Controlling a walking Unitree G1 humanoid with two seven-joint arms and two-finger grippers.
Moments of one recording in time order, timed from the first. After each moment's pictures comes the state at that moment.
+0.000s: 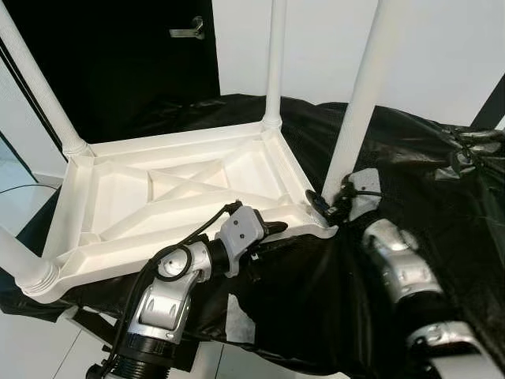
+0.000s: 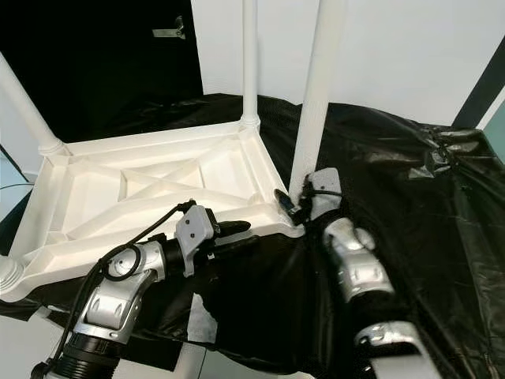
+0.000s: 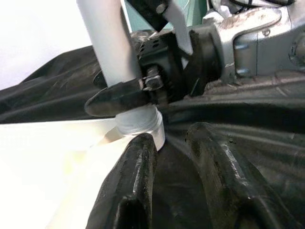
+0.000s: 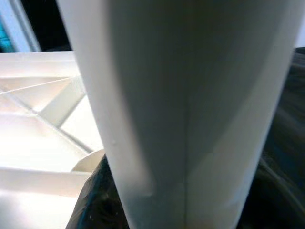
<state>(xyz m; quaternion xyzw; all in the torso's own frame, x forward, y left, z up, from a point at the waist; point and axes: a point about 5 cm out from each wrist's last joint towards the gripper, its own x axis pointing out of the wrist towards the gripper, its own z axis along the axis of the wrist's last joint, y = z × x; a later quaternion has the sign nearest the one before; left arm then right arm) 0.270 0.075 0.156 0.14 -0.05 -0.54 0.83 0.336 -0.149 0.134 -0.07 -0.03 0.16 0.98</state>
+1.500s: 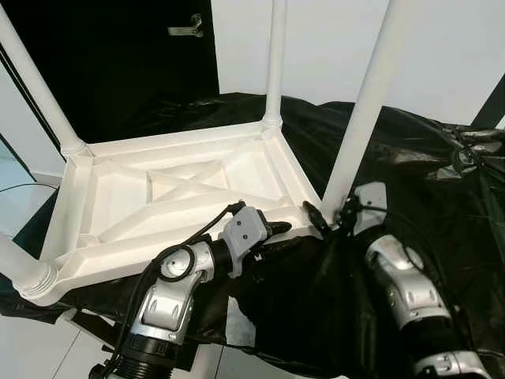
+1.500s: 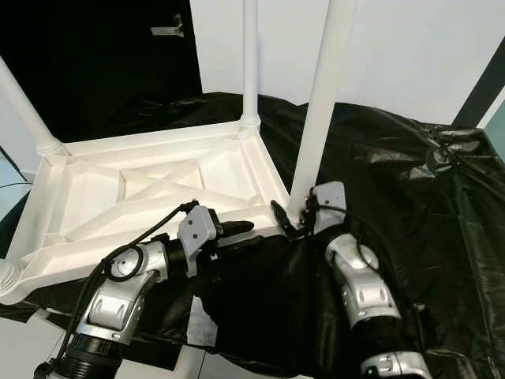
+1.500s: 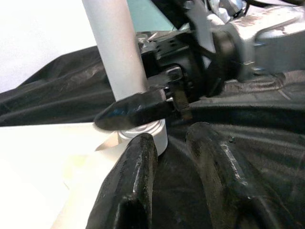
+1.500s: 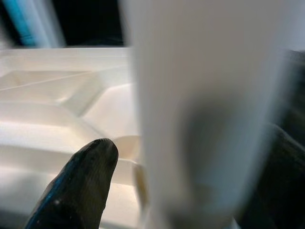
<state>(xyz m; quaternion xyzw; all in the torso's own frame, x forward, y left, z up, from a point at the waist) 0.269 0.073 0.158 0.14 -0.05 -0.54 0.83 0.324 -0.158 0.138 -0.08 -0.04 0.25 0.97</state>
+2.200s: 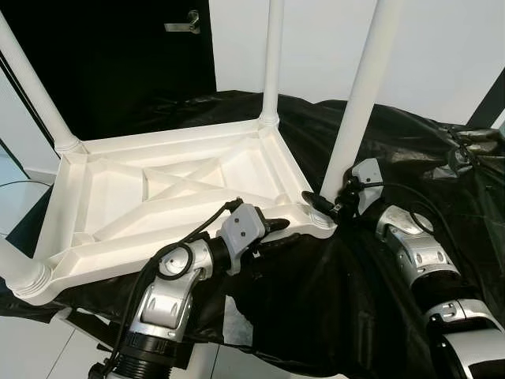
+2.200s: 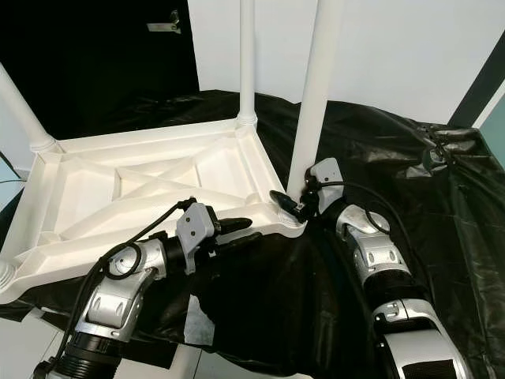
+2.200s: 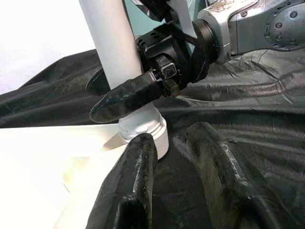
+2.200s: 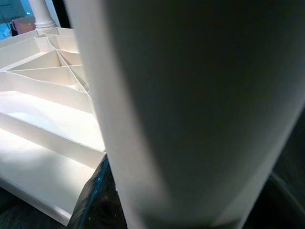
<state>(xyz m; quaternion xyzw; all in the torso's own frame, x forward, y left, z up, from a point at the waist) 0.270 0.074 0.160 0.14 -0.06 -0.54 0.83 0.347 -0.164 0.148 -0.12 -0.02 0.35 0.93</state>
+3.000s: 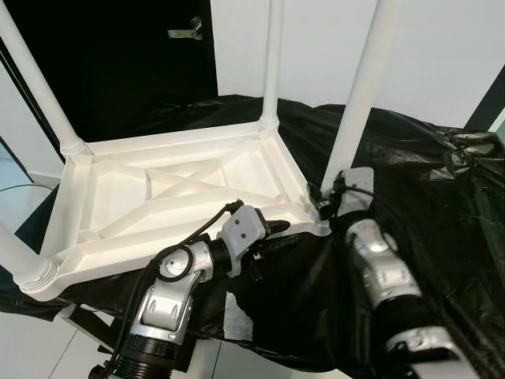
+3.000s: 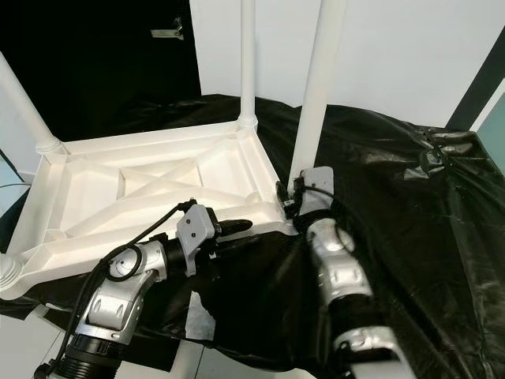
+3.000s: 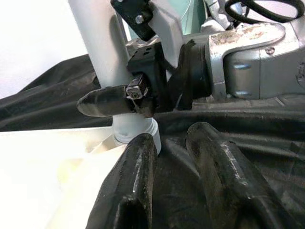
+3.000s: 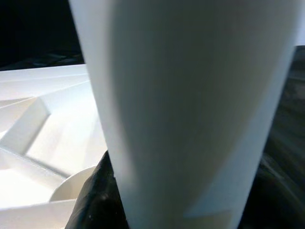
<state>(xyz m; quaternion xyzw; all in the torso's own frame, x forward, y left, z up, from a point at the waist) 0.269 0.074 0.159 0.14 -0.06 -0.54 0.83 0.336 -0.130 0.137 -0.04 -0.04 0.06 1.00</state>
